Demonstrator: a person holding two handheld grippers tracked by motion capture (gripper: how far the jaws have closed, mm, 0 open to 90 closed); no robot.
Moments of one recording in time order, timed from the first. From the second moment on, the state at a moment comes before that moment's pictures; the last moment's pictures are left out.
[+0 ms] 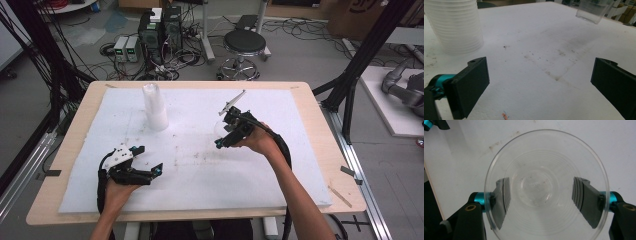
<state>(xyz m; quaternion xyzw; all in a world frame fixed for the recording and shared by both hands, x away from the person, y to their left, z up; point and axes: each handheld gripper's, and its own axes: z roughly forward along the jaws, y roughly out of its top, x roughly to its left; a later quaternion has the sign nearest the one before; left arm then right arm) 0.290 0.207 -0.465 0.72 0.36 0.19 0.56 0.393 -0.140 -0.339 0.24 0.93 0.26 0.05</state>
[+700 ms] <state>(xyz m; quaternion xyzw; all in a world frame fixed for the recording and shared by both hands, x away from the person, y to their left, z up) 0.290 0.206 -0.465 0.73 0.35 0.18 0.56 0.397 -0.117 -0.376 0.23 0.95 0.21 0.07</state>
